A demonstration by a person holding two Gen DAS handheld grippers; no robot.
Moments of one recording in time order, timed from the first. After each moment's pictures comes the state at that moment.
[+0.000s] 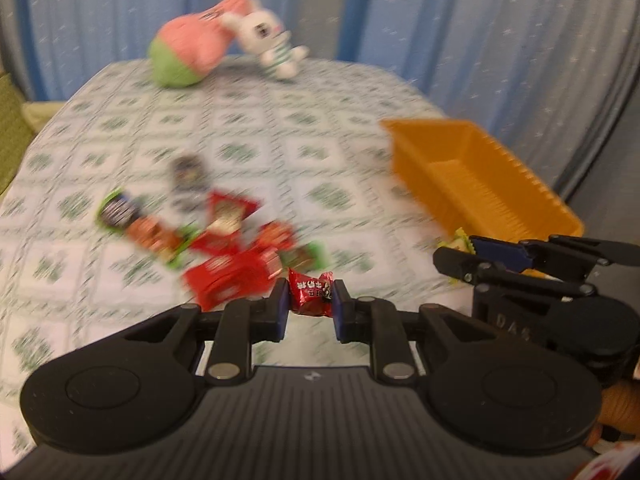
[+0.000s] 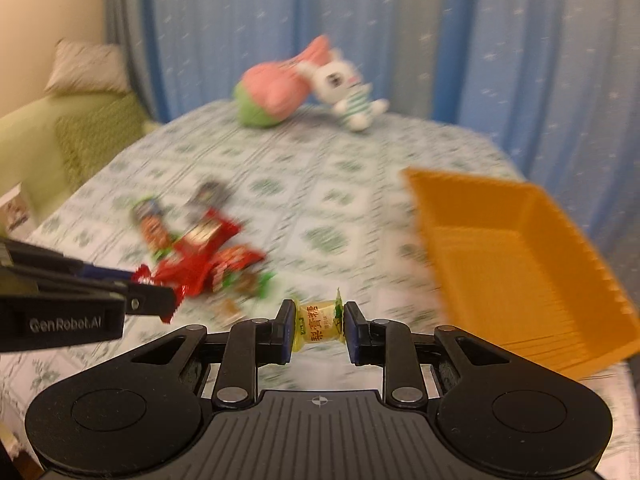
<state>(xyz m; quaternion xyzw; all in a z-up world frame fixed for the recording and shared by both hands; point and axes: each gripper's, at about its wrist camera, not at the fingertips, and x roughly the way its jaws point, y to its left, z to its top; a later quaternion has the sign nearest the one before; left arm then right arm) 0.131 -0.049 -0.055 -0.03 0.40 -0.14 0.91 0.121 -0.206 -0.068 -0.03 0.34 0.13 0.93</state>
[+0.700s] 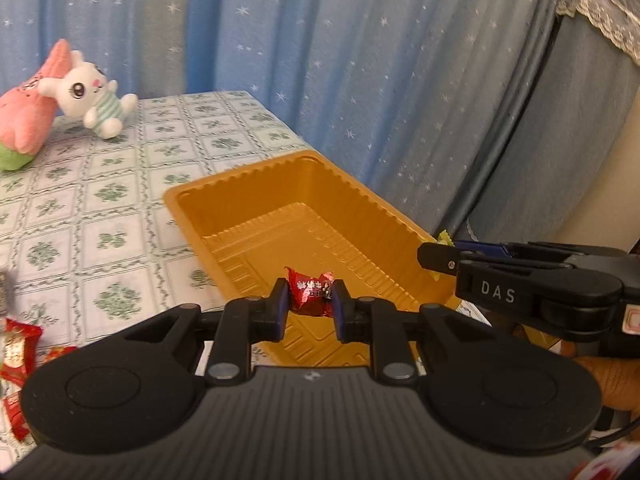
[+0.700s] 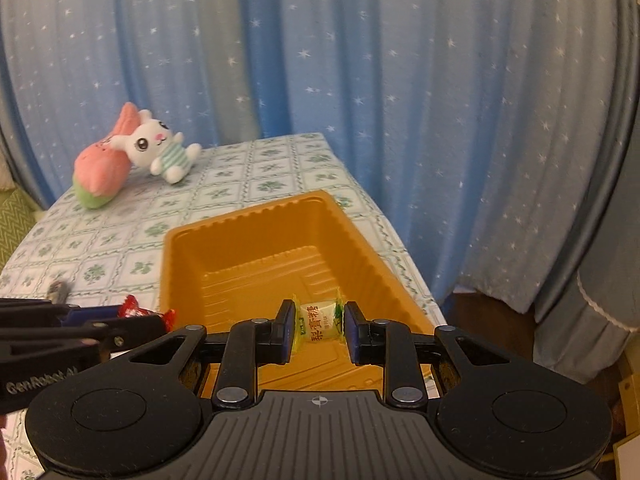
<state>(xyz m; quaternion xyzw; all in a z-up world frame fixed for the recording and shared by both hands) 0.182 -0.220 -0.033 0.00 0.37 -0.27 0.89 0.145 -0.394 -0.030 0.07 0.33 -0.02 0.94</state>
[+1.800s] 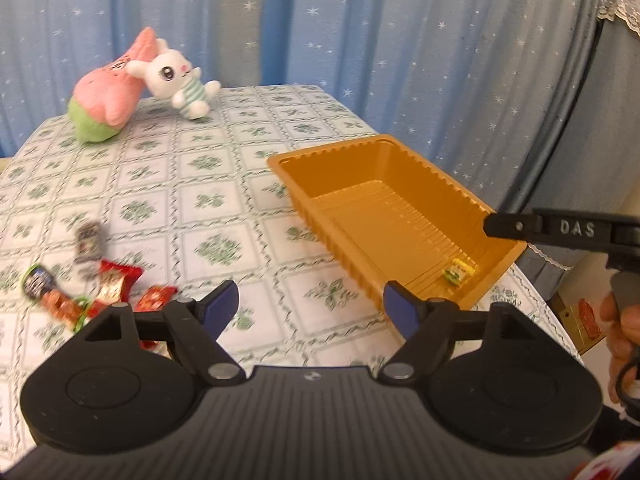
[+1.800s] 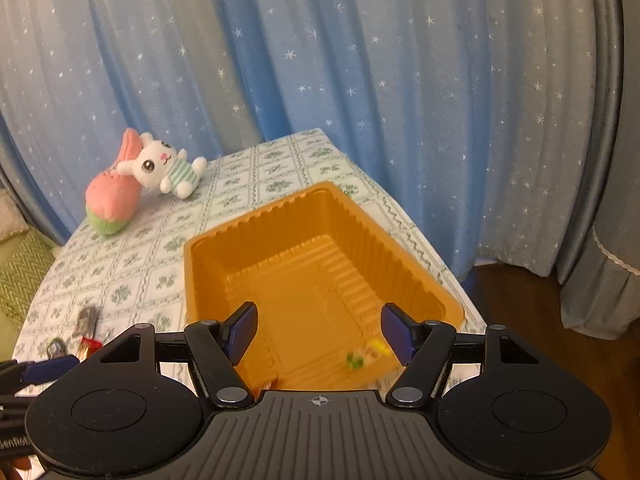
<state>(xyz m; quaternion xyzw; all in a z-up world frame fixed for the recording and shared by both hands) 0.134 -0.142 -0.028 0.01 0.37 -0.18 0.91 0.124 -0.394 -0.023 0.15 0.34 -0.01 0.93</state>
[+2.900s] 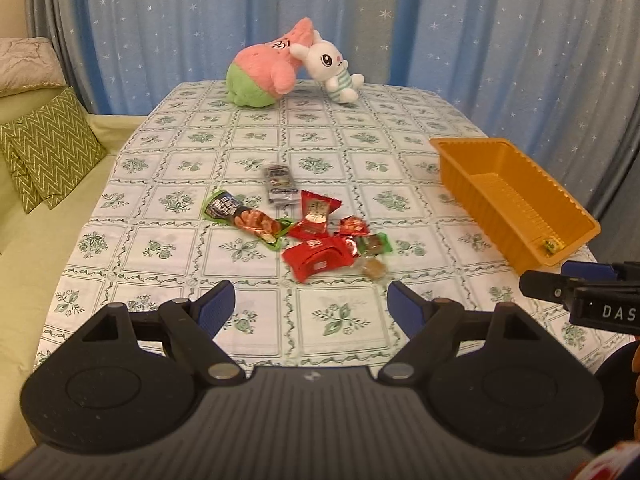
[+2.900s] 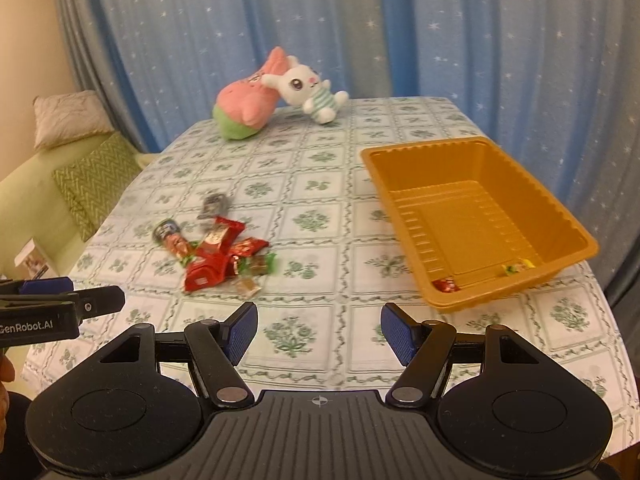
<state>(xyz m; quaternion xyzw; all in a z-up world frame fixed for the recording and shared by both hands) 0.060 0.011 -0.019 -0.01 0.38 -0.05 0.92 0.057 -0.234 -0.026 0.06 0.37 0.12 0.92</state>
